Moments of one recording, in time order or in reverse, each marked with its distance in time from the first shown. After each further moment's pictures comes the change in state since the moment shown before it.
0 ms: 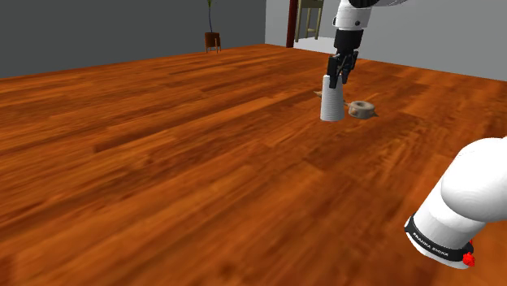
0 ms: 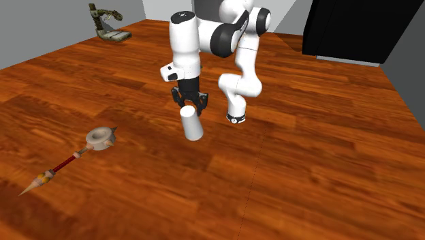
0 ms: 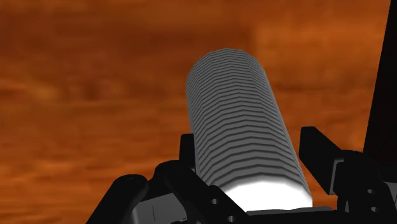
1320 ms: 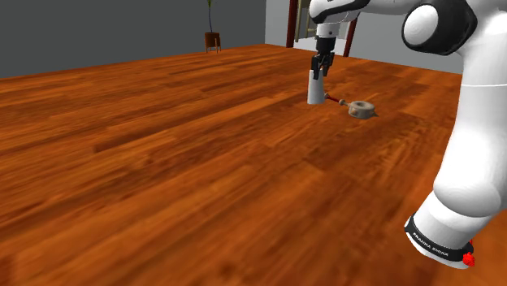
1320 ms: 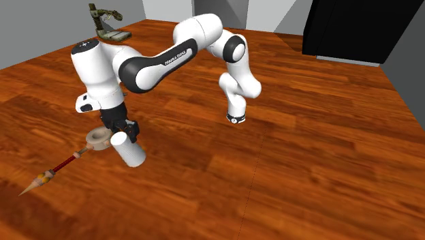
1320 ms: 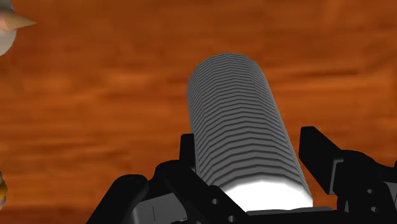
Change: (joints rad) arm -0.138 0.761 -0.168 0.747 0.146 0.002 -0.322
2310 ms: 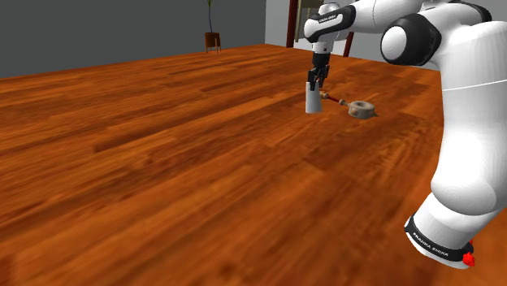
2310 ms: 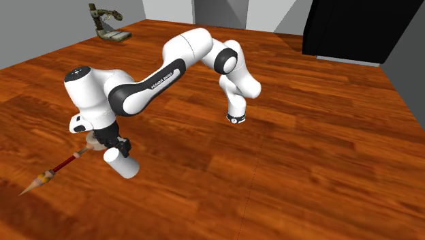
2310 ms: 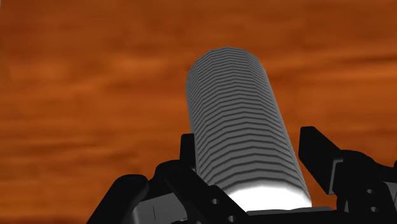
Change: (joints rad) arm -0.048 0.165 0.002 0.070 0.045 0.089 -0.046
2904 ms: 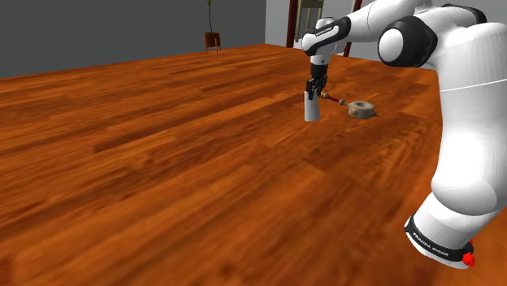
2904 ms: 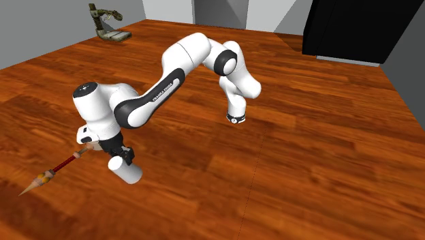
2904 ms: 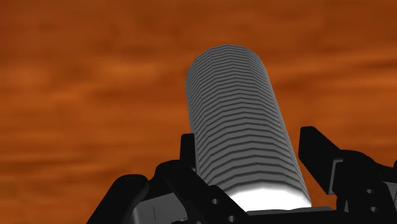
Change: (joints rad) arm 0.004 0.020 0.005 -0.094 0.007 0.113 -0.005
